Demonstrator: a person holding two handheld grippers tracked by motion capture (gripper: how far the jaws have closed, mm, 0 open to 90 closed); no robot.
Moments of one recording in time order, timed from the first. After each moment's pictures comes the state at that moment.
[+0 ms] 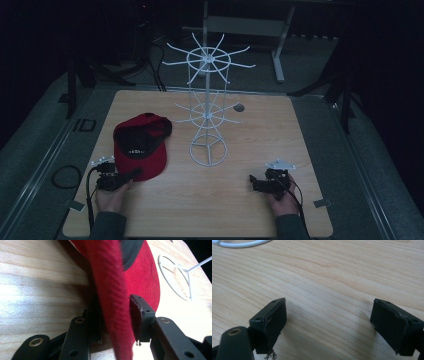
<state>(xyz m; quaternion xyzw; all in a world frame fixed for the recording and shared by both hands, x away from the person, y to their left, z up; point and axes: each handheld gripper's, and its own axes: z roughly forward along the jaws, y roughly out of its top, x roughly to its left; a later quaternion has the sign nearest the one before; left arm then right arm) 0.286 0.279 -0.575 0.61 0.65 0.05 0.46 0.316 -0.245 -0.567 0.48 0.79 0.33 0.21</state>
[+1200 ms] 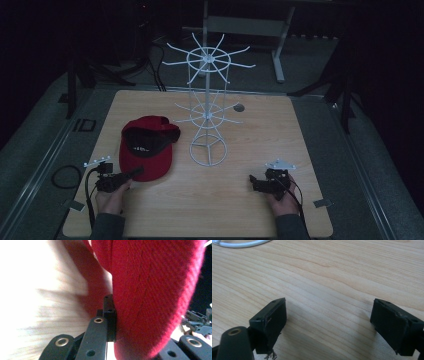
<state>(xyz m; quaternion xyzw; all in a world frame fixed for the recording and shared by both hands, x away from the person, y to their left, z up) 0.276 0.279 -0.560 0.58 0.62 -0.01 0.53 0.316 -0.245 -0.567 0.48 0.79 0.33 0.21</state>
